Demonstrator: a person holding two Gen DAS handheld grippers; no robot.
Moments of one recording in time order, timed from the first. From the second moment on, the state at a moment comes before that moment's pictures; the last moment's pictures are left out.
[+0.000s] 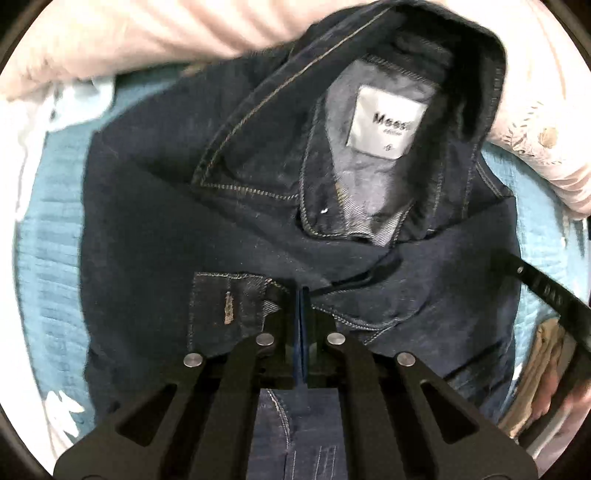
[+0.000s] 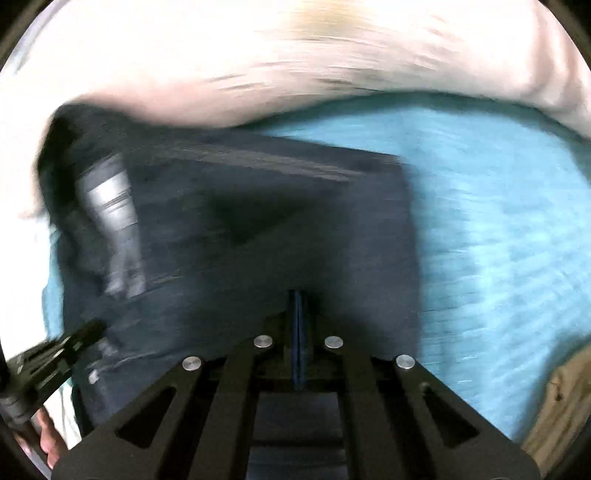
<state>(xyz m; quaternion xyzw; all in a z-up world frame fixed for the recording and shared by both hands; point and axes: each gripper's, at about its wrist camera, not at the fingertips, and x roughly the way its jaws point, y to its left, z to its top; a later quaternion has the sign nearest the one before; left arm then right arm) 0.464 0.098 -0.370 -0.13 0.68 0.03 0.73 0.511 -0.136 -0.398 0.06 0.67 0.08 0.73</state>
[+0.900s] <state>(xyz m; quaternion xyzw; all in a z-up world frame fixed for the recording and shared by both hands) 0.358 0.116 -0.267 -0.10 0.64 0.08 0.76 0.416 -0.137 -0.287 0.06 0.62 0.09 0.78</state>
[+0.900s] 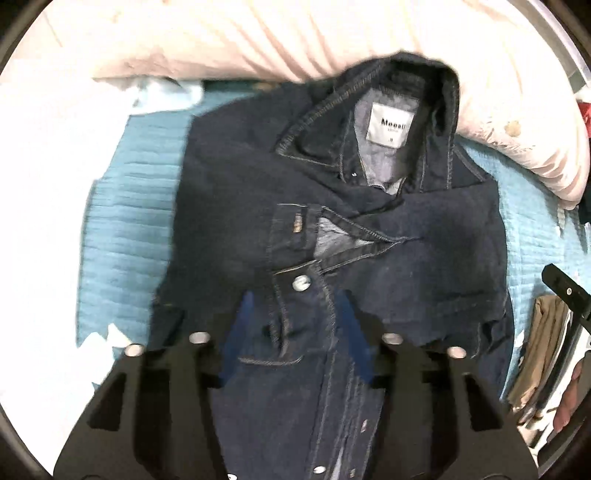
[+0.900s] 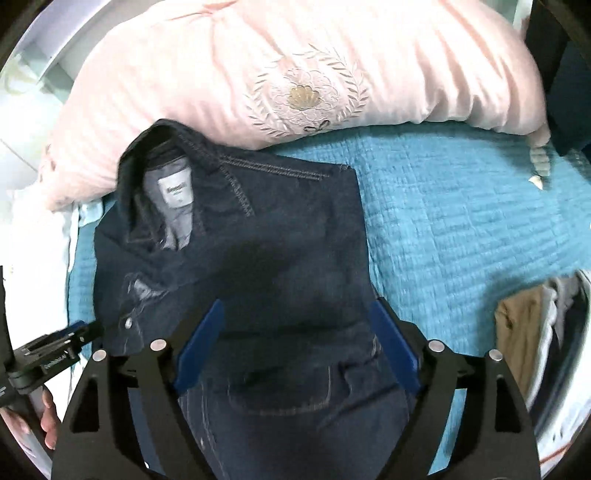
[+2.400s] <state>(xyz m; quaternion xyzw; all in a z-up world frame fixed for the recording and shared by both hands) 0.495 0.272 -0.340 -0.21 0.67 0.07 0.71 0.566 -0.156 -0.359 0.08 0.67 0.05 0.74</state>
